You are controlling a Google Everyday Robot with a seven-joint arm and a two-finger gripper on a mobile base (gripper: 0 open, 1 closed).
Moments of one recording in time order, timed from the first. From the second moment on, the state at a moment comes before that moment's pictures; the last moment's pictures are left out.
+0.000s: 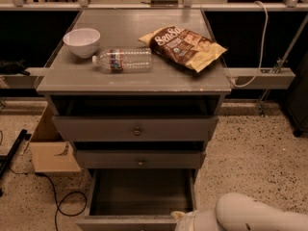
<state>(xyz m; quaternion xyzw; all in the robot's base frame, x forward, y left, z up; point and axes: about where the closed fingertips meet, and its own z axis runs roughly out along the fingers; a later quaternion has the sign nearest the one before) 0.281 -0.023 0.541 -0.42 0.83 0.32 0.17</state>
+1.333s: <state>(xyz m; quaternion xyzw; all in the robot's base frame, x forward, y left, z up) 0.370 -0.102 0.542 -0.36 0.89 0.20 0.20</state>
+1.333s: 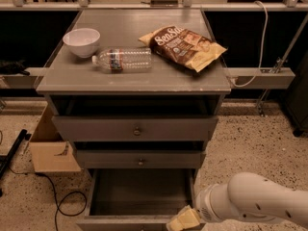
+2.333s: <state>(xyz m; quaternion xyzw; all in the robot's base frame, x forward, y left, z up) 0.407 -0.140 0.543 -0.33 0.80 0.39 0.31</state>
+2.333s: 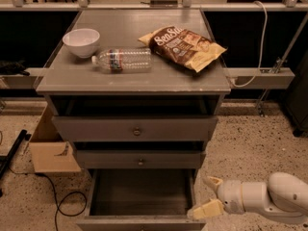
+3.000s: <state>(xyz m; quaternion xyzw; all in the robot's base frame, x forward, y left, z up) 0.371 -0.139 0.533 -0.39 0.73 0.48 0.31</state>
